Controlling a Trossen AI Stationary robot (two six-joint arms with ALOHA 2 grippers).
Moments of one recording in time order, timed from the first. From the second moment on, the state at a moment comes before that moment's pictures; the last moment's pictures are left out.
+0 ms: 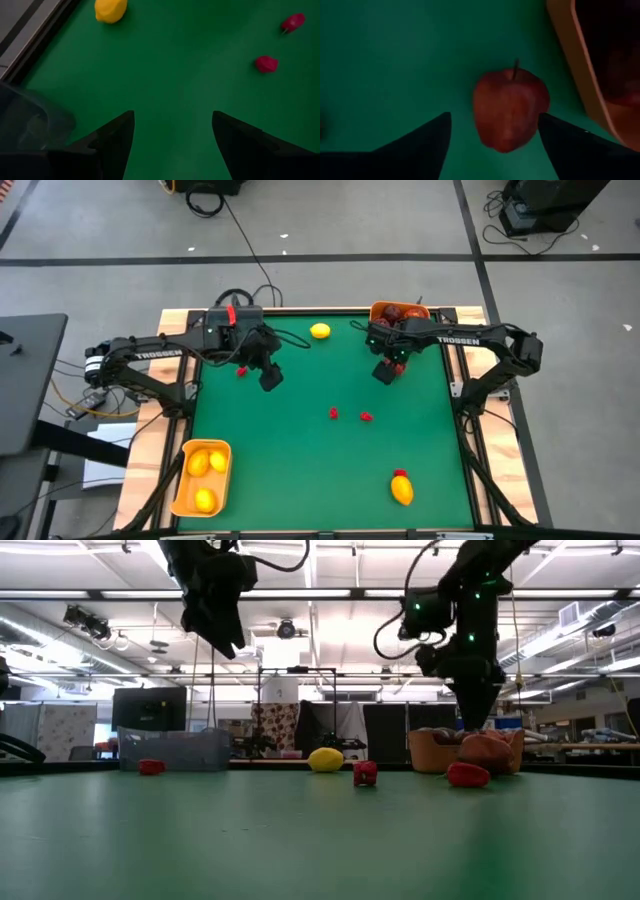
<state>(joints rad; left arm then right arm) 0.21 1.30 1.17 -0.88 -0.17 -0.27 -0.42 1.54 1.05 -1.01 0.13 0.26</state>
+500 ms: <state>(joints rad) 0.20 1.30 1.17 -0.90 -0.17 -0.30 -0.49 1.53 0.90 -0.81 0.08 0.29</state>
